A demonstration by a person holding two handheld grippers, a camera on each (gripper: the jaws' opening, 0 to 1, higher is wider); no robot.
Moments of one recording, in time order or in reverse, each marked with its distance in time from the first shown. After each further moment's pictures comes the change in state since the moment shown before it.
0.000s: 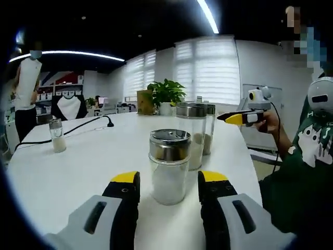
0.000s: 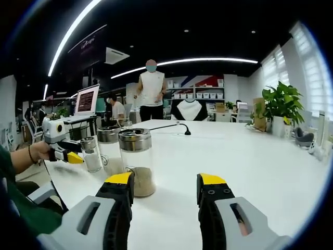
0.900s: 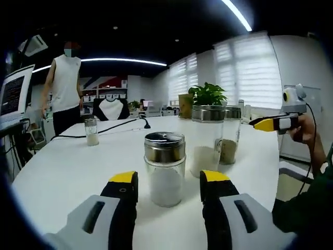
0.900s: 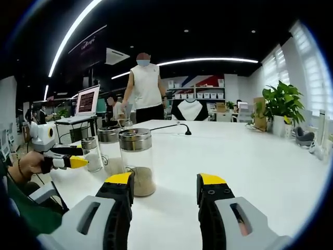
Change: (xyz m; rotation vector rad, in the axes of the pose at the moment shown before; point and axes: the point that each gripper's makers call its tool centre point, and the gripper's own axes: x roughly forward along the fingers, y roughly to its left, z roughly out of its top) left arm -0.001 0.004 0.003 -0.047 -0.050 0.434; right arm -0.004 0.003 -0.002 0.006 -0.001 0.003
